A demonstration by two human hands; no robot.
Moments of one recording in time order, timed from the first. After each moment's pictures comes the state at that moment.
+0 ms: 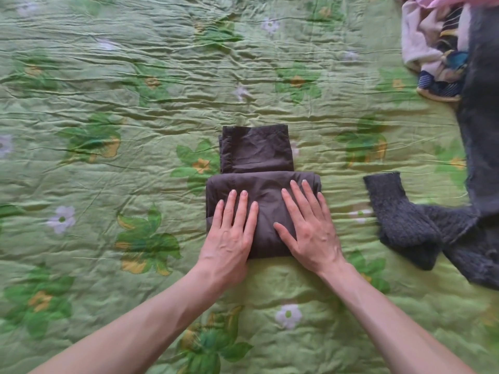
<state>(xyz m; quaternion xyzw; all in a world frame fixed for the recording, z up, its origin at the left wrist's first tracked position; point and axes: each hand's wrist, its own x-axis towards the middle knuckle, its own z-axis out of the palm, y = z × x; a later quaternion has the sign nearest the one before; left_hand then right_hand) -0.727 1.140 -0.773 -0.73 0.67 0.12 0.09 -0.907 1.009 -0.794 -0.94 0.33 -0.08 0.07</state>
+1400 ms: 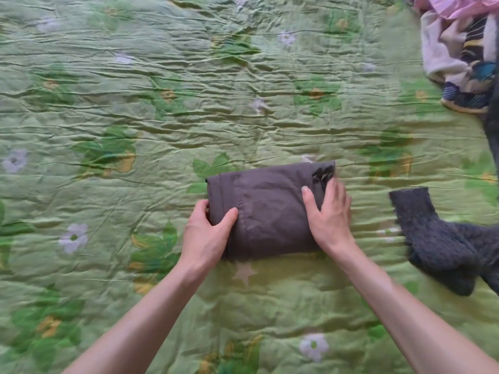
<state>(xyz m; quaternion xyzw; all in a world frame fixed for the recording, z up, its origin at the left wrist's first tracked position) -0.655 1.126 -0.746 -0.82 0.14 0.38 -0.40 -0.837 0.973 -0.777 -0.74 0.59 -0.11 0.31</state>
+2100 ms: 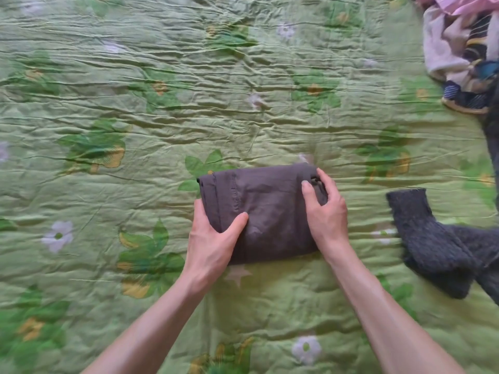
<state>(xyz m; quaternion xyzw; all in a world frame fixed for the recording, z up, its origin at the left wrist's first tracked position) -0.679 1.127 -0.755 -0.78 0.14 0.38 -0.48 -0.832 0.967 -0.781 -0.64 0.60 -0.25 0.42</state>
